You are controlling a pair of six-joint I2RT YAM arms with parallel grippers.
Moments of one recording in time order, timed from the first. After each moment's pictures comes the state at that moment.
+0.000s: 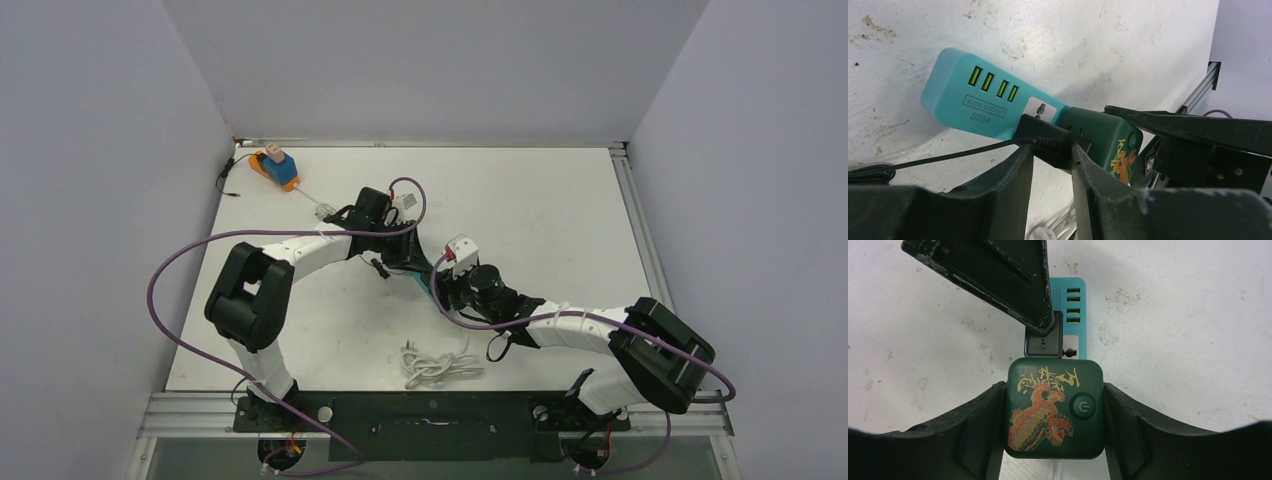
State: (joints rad) left arm -0.51 1.78 1.13 -0.27 0.55 -0.54; right arm 0.85 1.40 0.51 0.45 0.12 0.15
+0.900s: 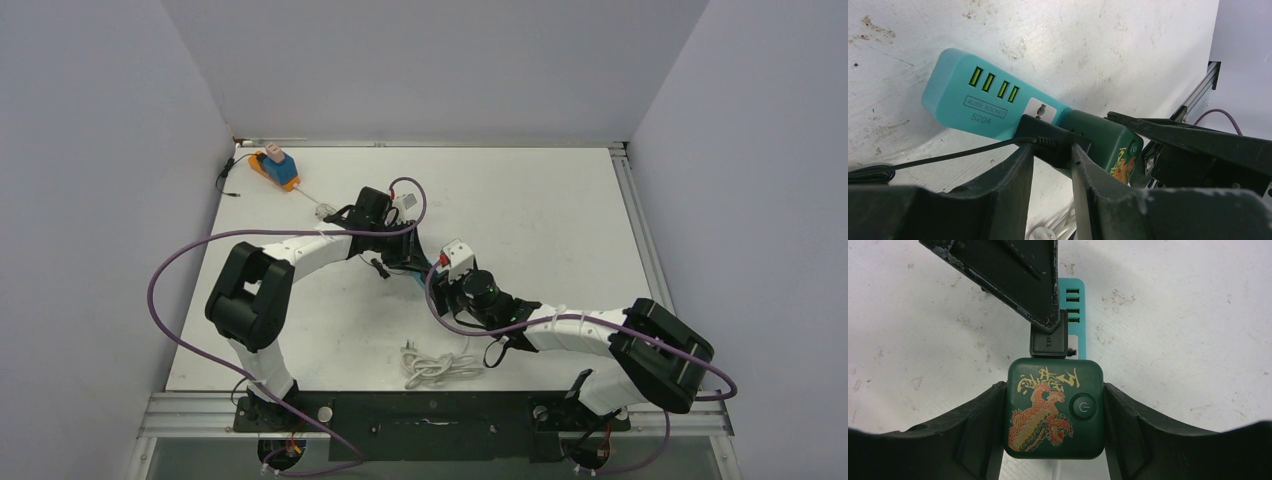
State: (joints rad) left arm -0.51 1.79 1.14 -0.27 0.55 -0.54; right arm 0.92 1.40 0.52 0.44 0.24 0.11
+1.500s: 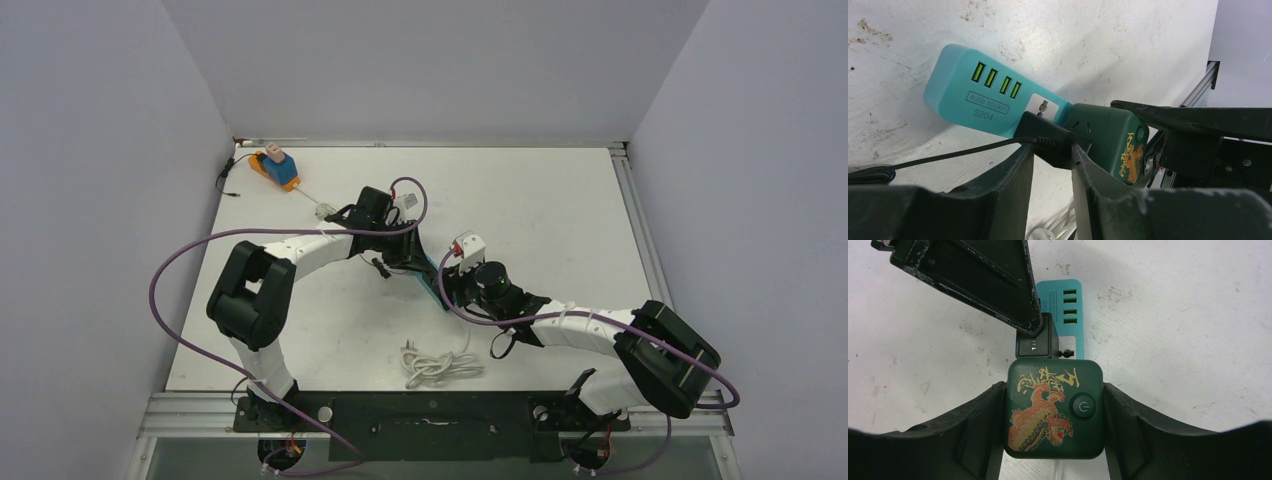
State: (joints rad) left arm -0.51 1.80 1.14 -0.27 0.56 -0.54; right arm 0.81 1.37 0.50 0.44 0.11 0.18
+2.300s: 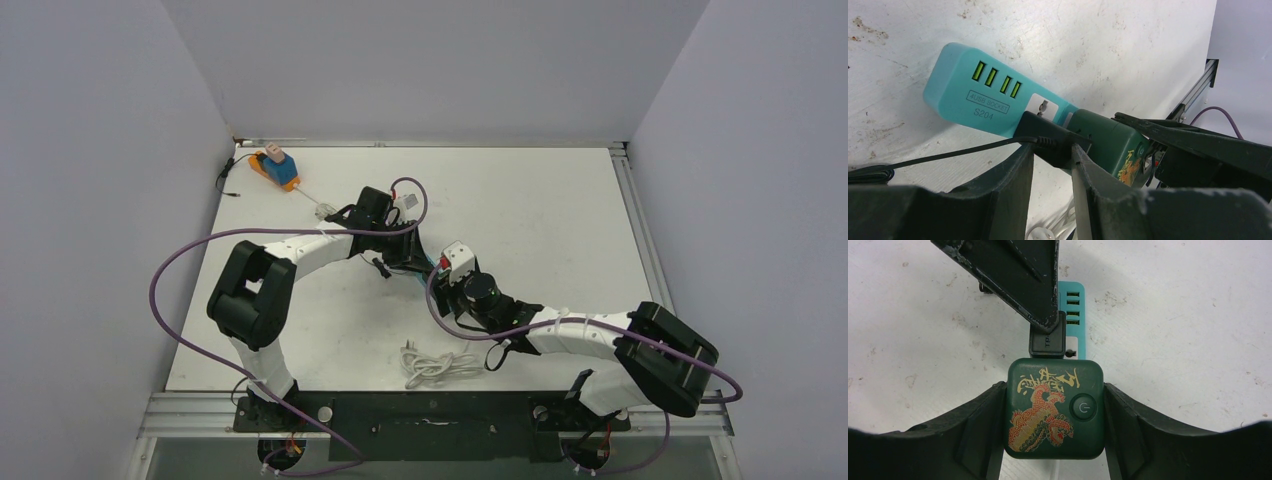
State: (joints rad) left arm -0.51 1.80 1.15 -0.27 0.56 -0.54; right arm 0.93 1.37 0.50 0.44 0.27 0.08
